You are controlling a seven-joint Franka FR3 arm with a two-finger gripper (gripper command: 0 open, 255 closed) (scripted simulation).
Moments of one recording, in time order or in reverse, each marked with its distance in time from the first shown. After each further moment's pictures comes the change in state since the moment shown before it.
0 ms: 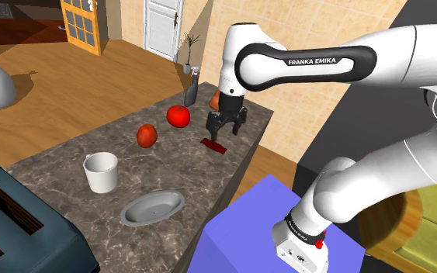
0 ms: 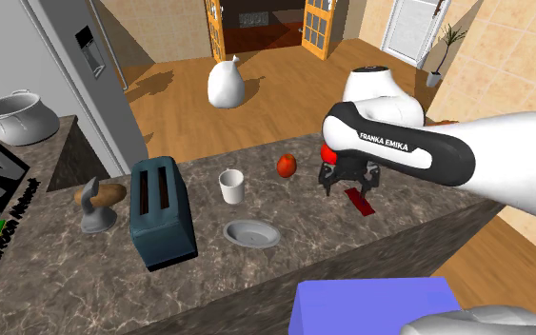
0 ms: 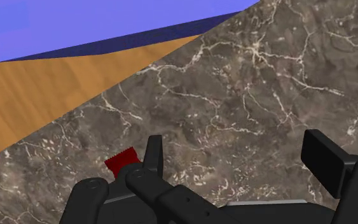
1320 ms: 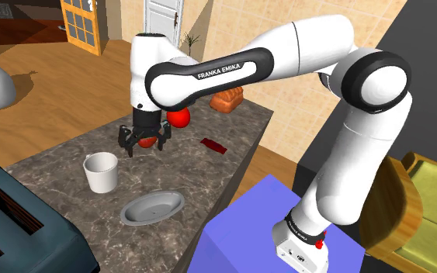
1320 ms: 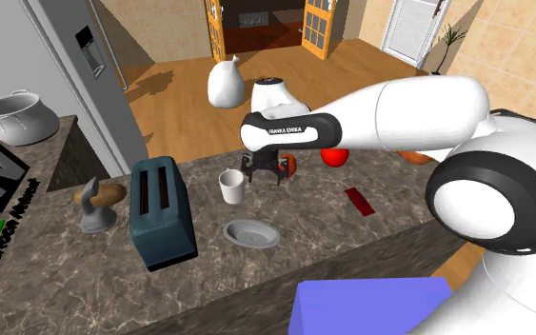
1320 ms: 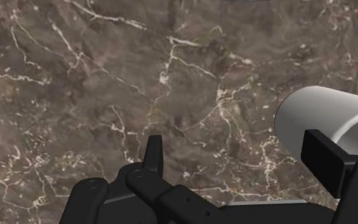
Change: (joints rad) arm 0.125 0.647 0.195 0.489 -0.096 0.241 0.348
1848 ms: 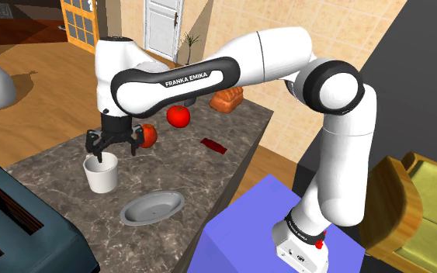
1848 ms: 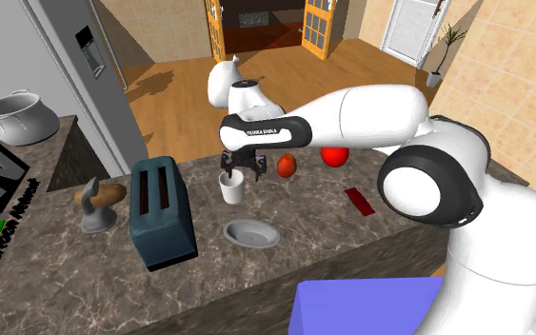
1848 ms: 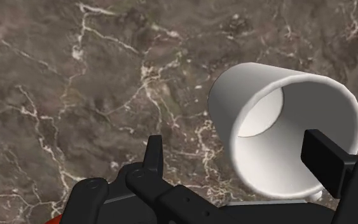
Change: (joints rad) arm 0.089 0.239 -0.001 0.262 -0.090 -0.005 0.094
